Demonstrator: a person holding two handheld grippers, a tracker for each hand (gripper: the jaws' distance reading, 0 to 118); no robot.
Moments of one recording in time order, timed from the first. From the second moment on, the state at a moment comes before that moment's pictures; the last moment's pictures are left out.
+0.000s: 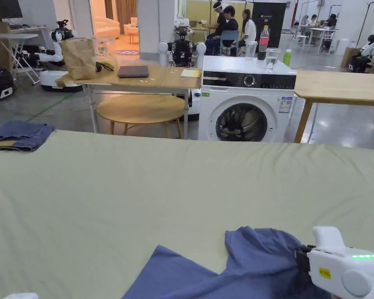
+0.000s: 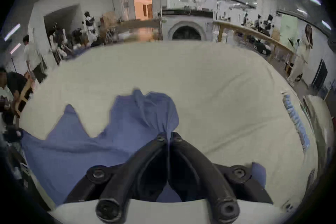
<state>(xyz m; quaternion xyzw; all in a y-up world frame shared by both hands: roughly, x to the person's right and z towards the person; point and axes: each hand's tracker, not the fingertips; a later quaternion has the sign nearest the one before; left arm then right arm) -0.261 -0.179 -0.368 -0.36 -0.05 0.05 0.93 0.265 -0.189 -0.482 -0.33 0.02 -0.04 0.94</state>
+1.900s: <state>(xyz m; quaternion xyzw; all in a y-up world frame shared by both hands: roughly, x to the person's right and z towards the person) -0.215 0.051 -0.488 -0.03 -0.02 -0.12 0.99 0.297 0.104 -0.410 0.01 -0.08 0.03 1.00</state>
